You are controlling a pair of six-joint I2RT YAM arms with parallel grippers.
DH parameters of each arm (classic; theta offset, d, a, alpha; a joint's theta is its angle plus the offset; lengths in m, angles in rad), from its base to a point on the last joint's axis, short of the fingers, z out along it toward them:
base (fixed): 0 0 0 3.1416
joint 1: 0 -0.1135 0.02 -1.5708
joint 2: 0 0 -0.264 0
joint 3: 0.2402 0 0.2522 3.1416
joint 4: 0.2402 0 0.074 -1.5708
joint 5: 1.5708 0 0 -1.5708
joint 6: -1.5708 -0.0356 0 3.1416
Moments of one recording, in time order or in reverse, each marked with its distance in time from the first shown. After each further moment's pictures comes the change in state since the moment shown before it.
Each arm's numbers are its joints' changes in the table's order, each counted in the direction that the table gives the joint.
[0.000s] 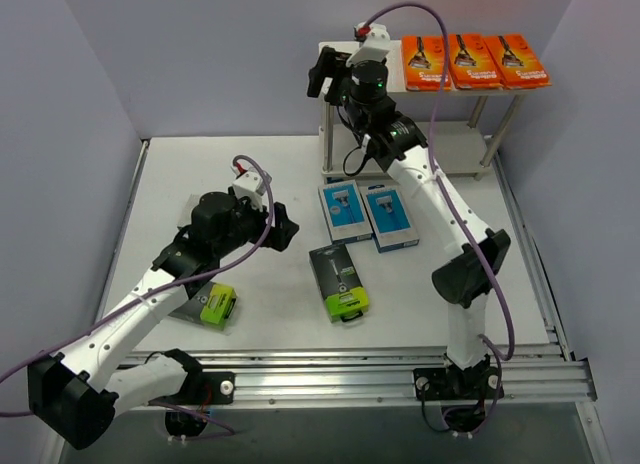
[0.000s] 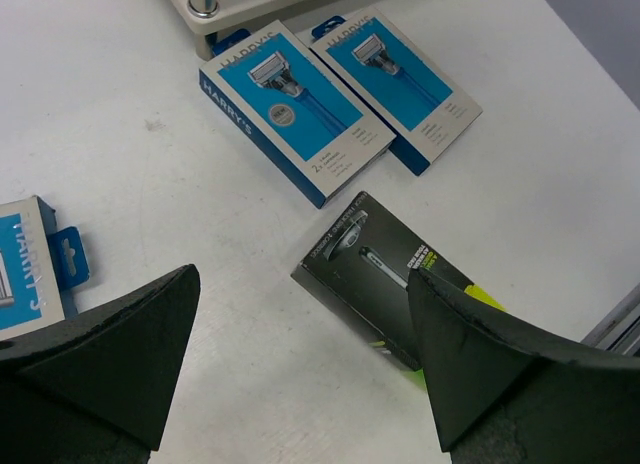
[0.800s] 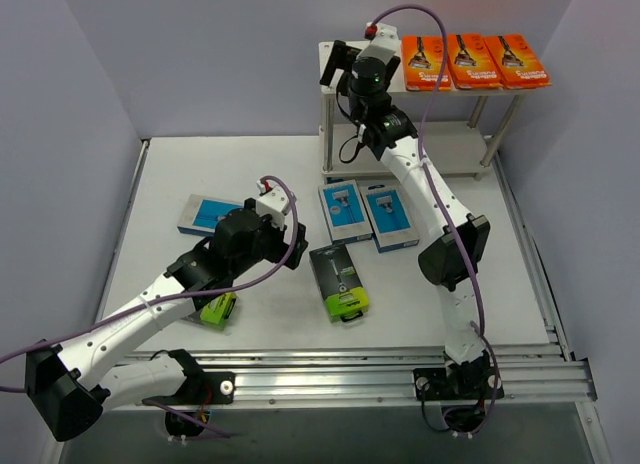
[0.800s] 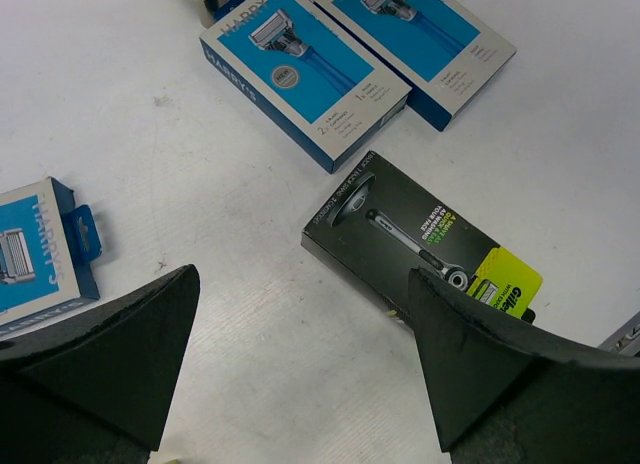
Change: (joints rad) left arm 0.232 0.004 0.000 0.077 -0.264 -0.082; right arm 0.068 -0.212 0.167 -0.050 0.175 0.031
